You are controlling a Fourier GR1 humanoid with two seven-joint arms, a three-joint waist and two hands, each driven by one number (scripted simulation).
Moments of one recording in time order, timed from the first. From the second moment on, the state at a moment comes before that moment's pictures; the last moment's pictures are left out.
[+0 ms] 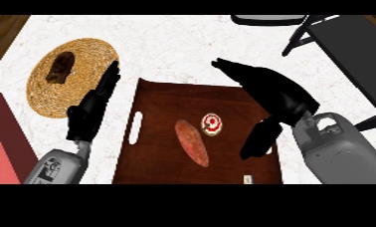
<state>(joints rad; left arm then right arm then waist) -0.20 0.33 -0.29 -1.44 0.14 0.22 0.01 -0.58 -0.43 0.46 -1.75 0.13 0.41 0.68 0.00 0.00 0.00</state>
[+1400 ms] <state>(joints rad) -0.16 0.19 -0.15 -1.43 -0.01 0.09 0.00 -0.41 -0.12 0.42 -1.79 0.53 0.54 0.70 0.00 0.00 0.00</state>
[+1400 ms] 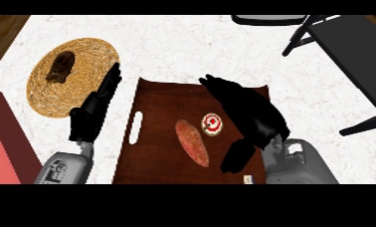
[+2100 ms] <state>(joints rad) -0.18 0.15 -0.10 -1.44 -0.07 0.05 0.02 -0.37 -0.06 0.42 -1.64 0.73 0.51 0.56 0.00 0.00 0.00</state>
